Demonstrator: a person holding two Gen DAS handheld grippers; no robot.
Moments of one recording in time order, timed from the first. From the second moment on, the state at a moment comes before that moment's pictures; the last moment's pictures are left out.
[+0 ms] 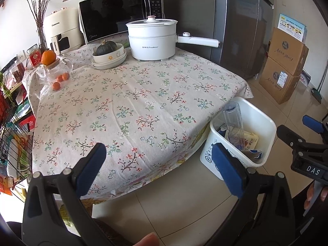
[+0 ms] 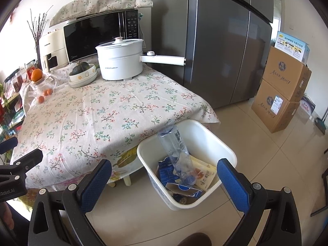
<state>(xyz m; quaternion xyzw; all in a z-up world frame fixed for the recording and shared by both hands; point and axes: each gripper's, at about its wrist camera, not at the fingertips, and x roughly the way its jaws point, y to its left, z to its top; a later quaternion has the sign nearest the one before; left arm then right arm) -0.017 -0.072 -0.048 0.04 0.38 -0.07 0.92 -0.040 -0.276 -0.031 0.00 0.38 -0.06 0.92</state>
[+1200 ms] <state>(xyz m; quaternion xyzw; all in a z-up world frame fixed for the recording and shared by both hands) -0.022 -0.081 -0.043 0.04 0.37 -0.07 0.93 -0.042 -0.275 -0.028 0.00 0.37 -0.06 0.93</state>
